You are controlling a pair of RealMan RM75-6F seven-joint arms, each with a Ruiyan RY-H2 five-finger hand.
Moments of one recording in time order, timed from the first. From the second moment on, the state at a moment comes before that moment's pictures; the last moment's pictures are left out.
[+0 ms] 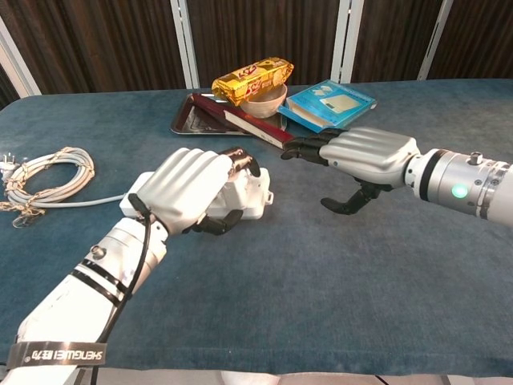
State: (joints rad) left arm -0.68 -2.14 -0.15 -0.87 1.51 1.30 0.28; right arm 0.76 -1.68 0.10 -1.08 -1.59 0.91 -0.12
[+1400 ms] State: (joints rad) left arm -0.67 -2.17 -0.11 -0.77 1.56 1.33 0.25; right arm 0.82 -1.76 0.03 -1.05 -1.56 0.85 -0.14
